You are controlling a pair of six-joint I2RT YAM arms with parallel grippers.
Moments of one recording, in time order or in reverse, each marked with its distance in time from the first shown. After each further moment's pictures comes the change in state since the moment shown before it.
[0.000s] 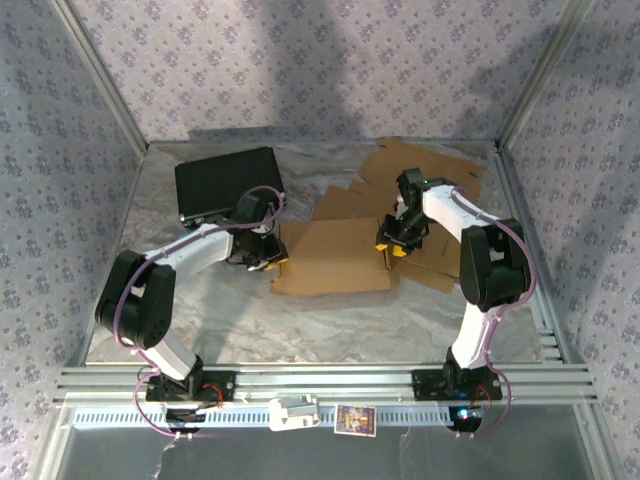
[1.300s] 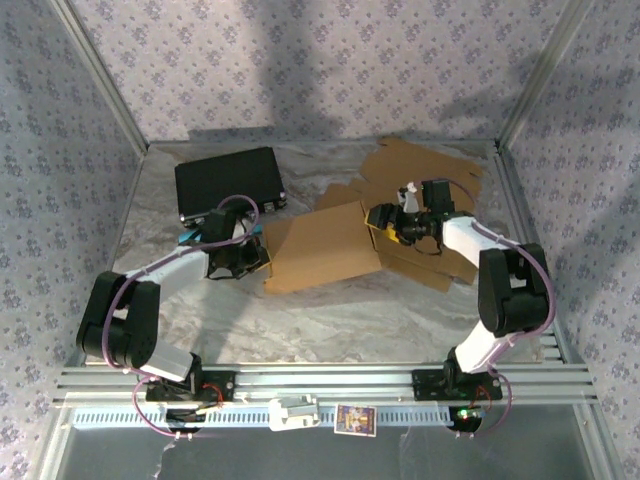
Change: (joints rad) left arm 0.166 -0.142 -0.265 0.290 0.173 0.087; right arm -0.090 -0.213 -0.379 0.777 -0.394 0.067
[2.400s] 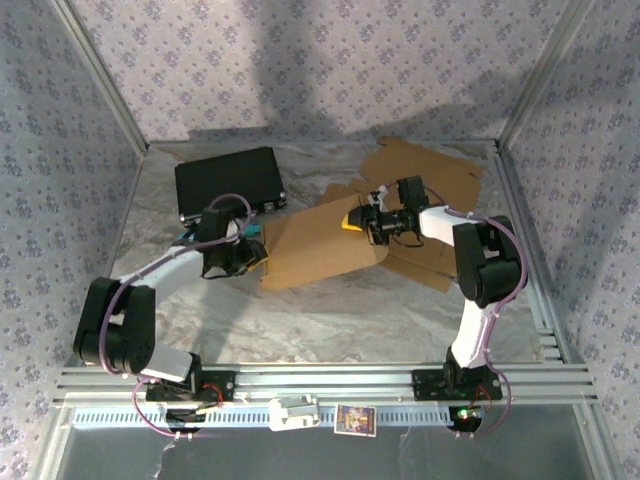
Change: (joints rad) left arm 0.040 -0.051 0.018 -0.062 -0.019 -0.032; right arm 0.079 0.243 0.141 0.035 -0.312 0.145
